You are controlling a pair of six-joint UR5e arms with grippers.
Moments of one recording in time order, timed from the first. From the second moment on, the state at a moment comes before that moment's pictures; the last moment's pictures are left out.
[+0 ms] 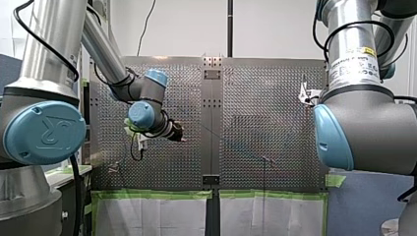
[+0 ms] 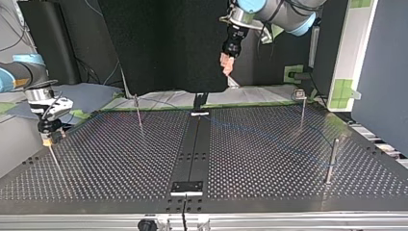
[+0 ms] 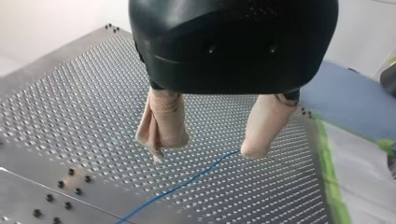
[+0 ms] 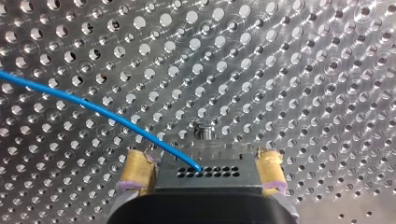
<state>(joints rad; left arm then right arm) -0.50 -1.73 -2.26 -2.56 -1.74 -1.89 1.52 -1.03 1.42 -0.41 1.14 1.69</state>
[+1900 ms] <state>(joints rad) -0.38 -1.78 -2.28 -2.10 -1.86 -1.54 1.52 -1.03 1.42 -0.41 1.13 1.69</state>
